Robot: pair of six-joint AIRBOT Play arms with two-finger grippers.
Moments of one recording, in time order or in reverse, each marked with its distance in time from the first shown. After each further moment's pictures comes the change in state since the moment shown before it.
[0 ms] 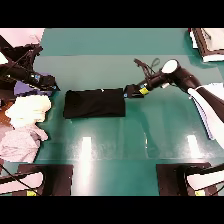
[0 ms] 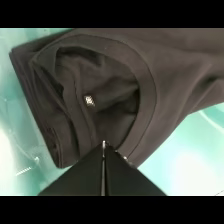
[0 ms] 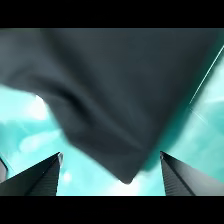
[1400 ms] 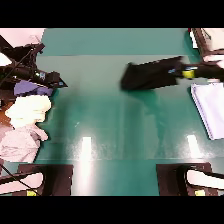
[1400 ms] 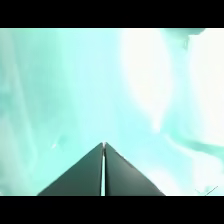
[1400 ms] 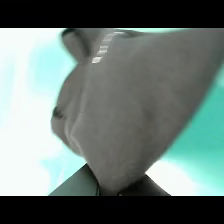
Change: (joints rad) left arm -0.035 0.000 -0.030 -0.168 0.096 0.021; right arm -0.493 0.287 -0.105 -0.015 -0.238 -0.026
